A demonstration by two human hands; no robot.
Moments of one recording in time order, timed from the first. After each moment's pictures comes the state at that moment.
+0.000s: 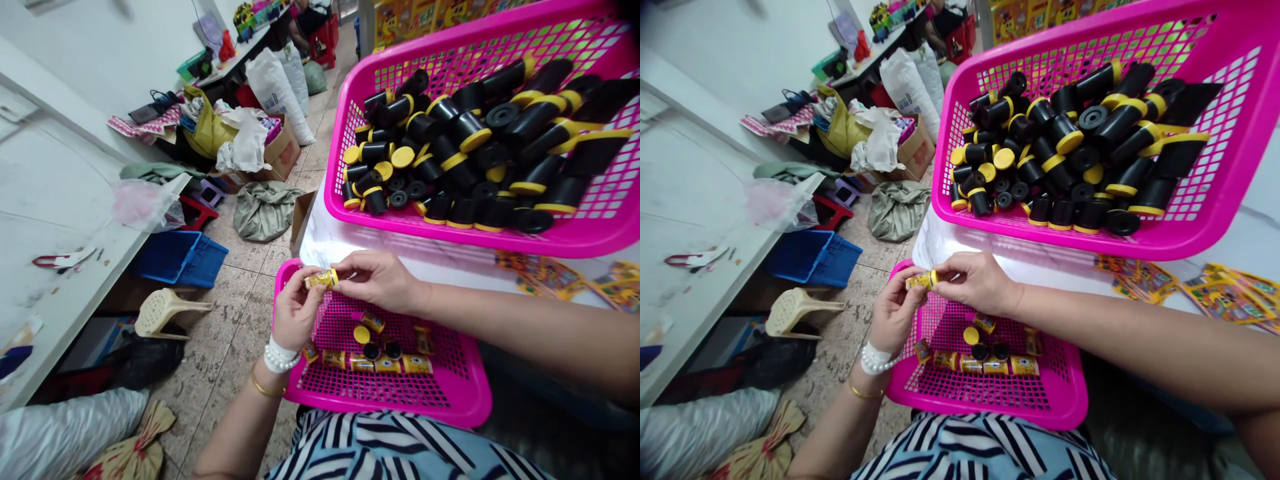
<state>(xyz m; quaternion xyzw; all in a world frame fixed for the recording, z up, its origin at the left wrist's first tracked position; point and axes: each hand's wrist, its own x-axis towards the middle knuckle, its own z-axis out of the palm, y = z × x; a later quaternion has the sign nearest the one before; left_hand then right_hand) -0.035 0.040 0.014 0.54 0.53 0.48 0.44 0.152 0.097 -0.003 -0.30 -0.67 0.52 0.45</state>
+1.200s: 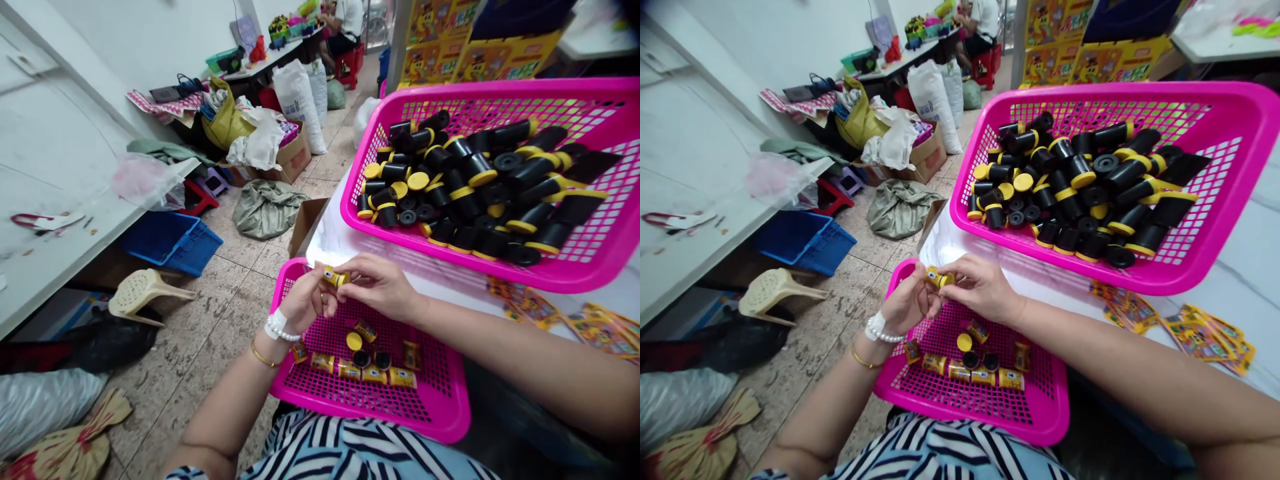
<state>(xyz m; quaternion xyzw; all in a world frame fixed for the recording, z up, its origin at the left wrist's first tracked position) -0.027 0.059 0.013 0.32 0.45 0.41 0.73 0.158 0.098 0.001 -0.26 -0.76 0.41 0.44</state>
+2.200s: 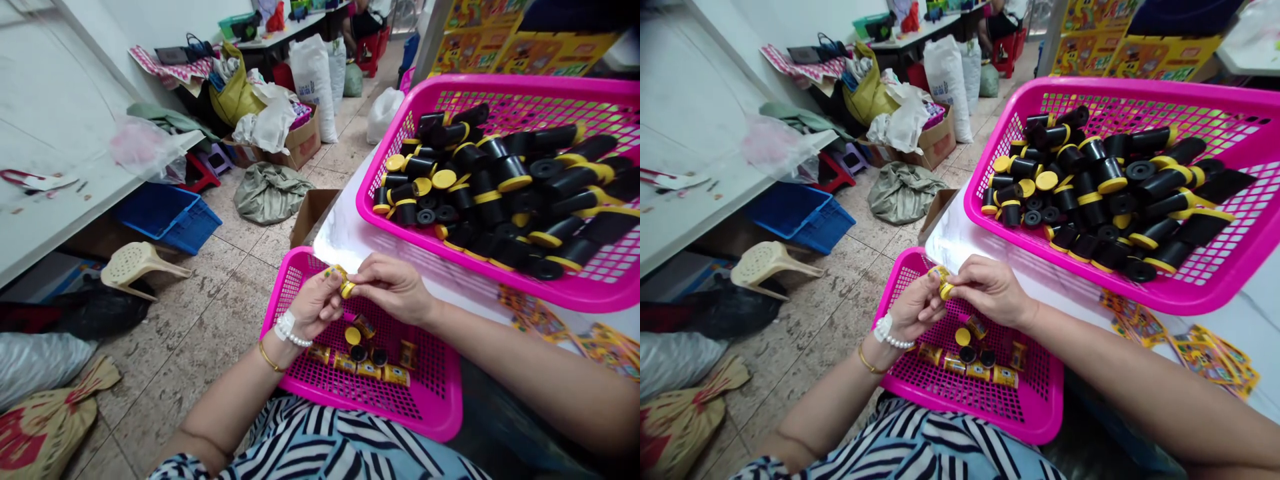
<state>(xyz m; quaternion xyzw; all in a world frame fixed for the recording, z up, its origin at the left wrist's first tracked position) -0.015 0.040 0.002 0.19 0.36 0.49 0.77 0.161 0.098 0.004 -0.20 -0.75 0.44 0.44</state>
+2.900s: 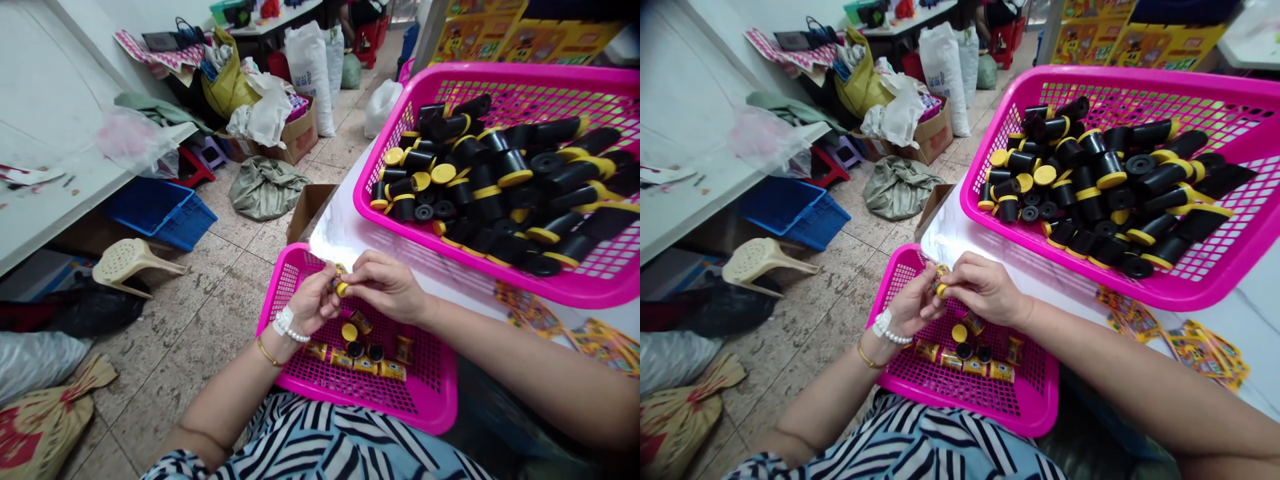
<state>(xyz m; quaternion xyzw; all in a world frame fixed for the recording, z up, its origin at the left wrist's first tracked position) -0.012 0.045 -0.004 0.16 0.41 0.45 0.78 0.161 0.098 0.003 -0.17 -0.80 0.39 0.44</state>
